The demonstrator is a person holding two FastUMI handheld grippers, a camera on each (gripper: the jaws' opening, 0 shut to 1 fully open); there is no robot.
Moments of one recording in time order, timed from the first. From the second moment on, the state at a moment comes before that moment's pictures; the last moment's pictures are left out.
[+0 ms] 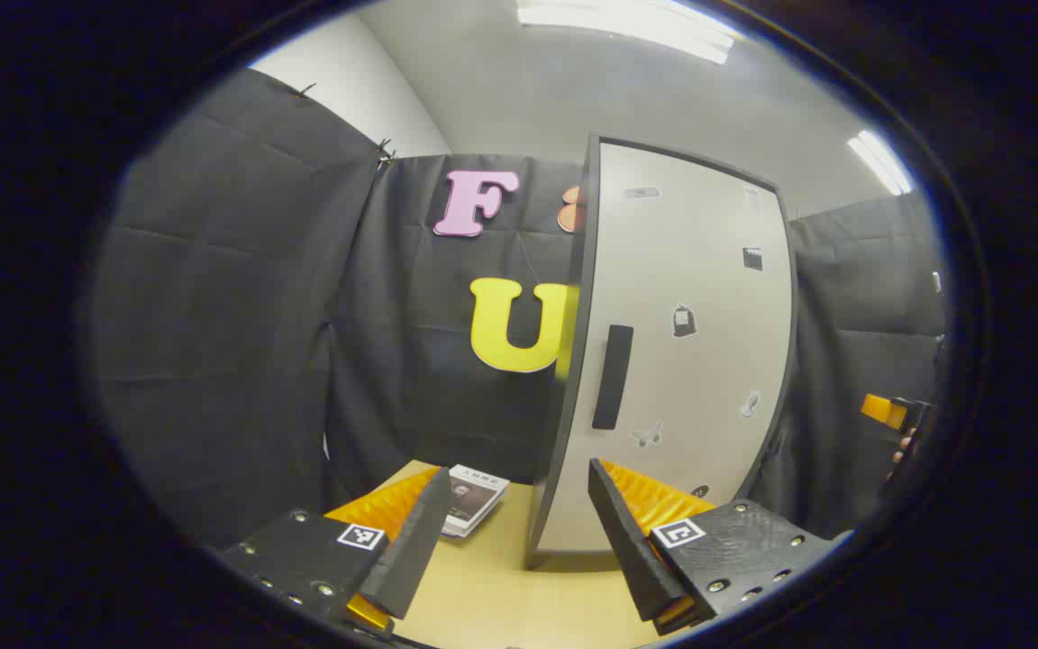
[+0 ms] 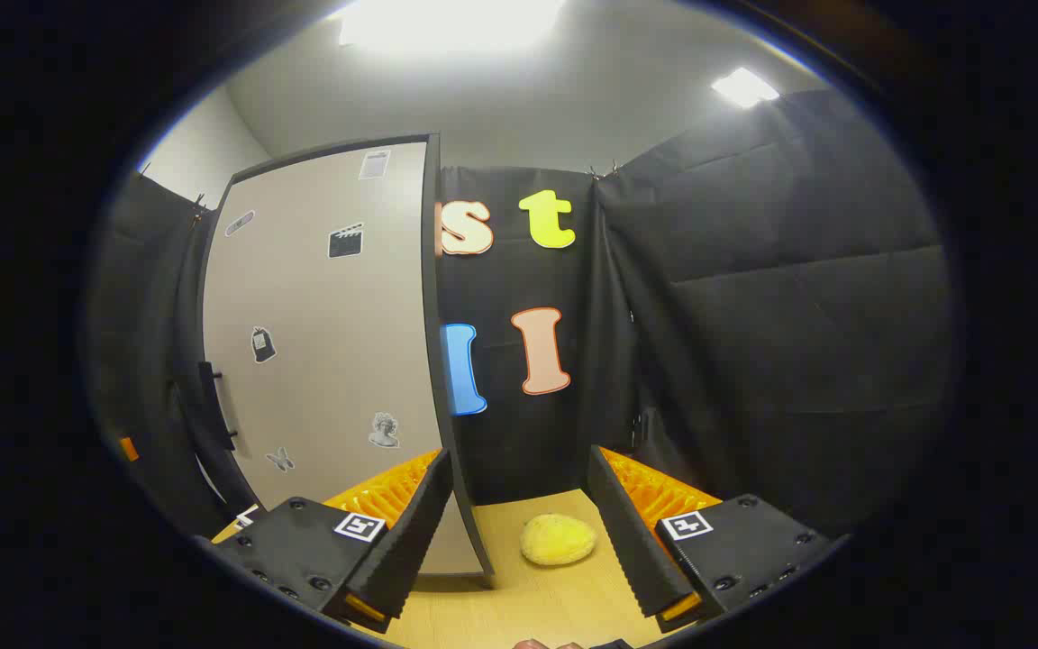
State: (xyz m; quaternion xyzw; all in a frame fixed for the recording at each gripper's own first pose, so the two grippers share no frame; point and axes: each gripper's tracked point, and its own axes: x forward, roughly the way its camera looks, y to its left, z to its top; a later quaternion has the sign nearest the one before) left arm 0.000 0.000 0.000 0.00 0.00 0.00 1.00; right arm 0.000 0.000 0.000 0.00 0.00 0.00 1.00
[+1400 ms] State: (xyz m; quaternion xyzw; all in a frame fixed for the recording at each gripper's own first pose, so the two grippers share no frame) left arm -0.038 0.023 -0.026 0.02 0.03 0.02 1.00; right arm -0.016 0.091 -0.063 0.01 0.07 0.08 0.99
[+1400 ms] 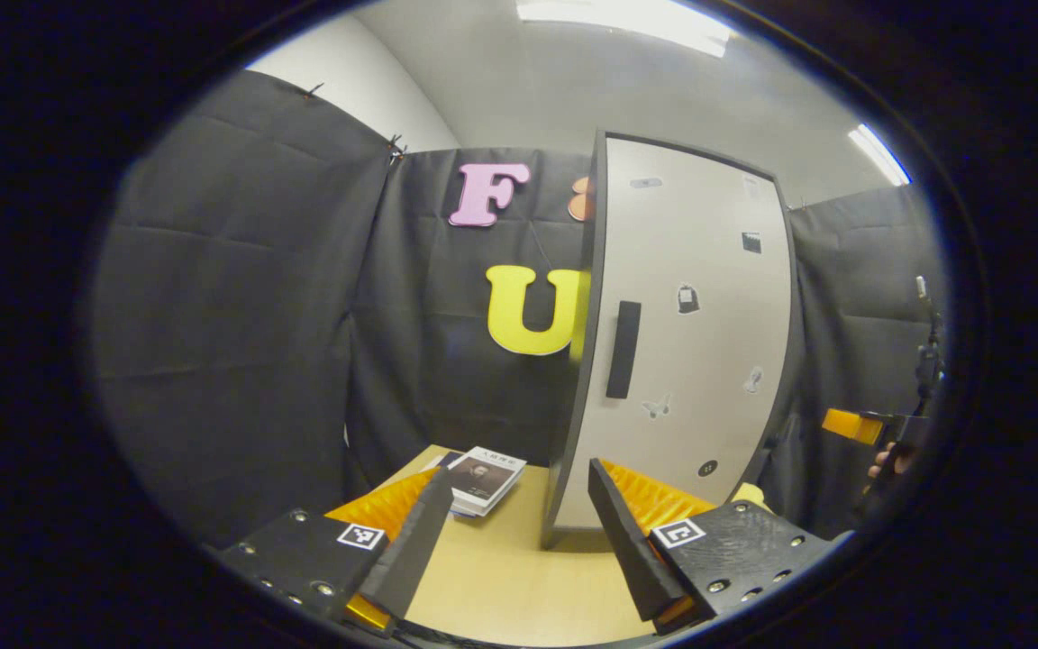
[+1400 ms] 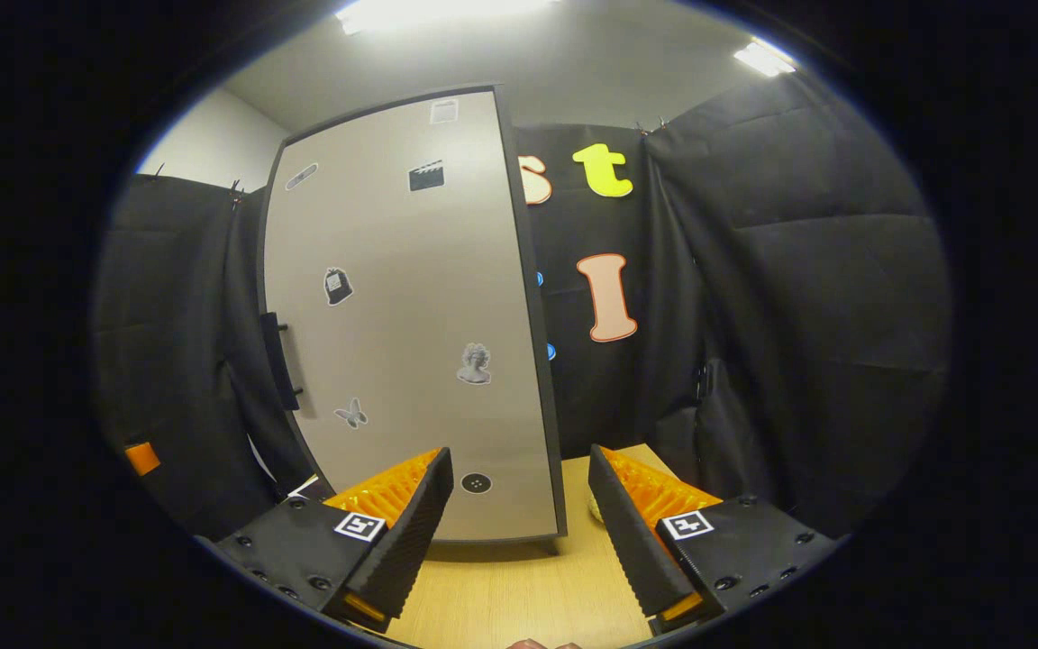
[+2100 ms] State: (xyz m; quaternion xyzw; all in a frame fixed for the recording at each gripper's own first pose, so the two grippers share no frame) left arm -0.013 0.121 -0.041 0.01 0.05 0.02 1.00; right arm 0.020 0.256 -0.013 0.05 0.09 0.16 0.98
